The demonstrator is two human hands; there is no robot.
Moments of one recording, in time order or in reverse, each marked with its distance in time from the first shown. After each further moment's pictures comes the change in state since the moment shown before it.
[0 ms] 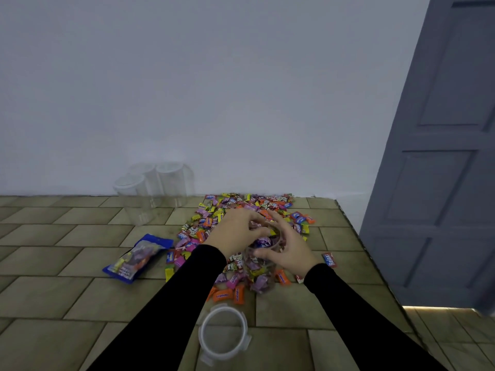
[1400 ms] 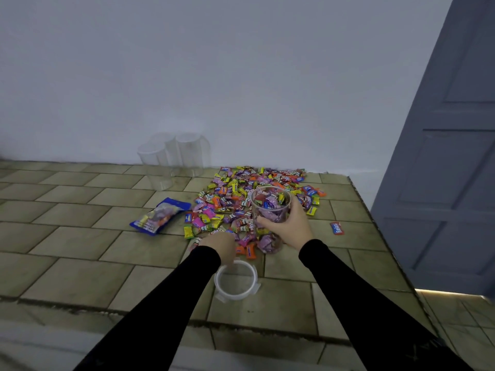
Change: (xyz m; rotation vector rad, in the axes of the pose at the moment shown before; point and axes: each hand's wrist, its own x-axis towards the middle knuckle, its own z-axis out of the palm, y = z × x) left_hand -0.077 -0.068 0.052 0.469 -0.510 -0.368; right_hand -0.017 0.012 0.035 0.120 0.213 0.022
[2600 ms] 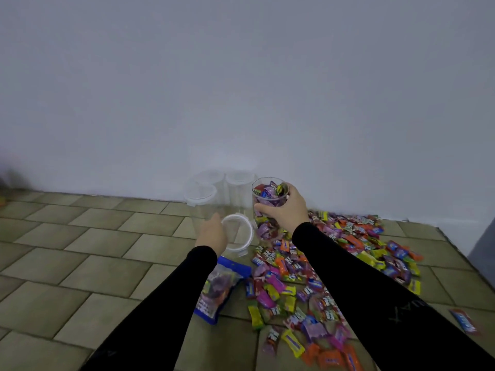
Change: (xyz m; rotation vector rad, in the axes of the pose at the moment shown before) left_hand 0.129 -0.211 -0.097 -0.542 0.559 -0.241; right_hand 0.204 -0.073 0.176 0.017 0.045 -0.011
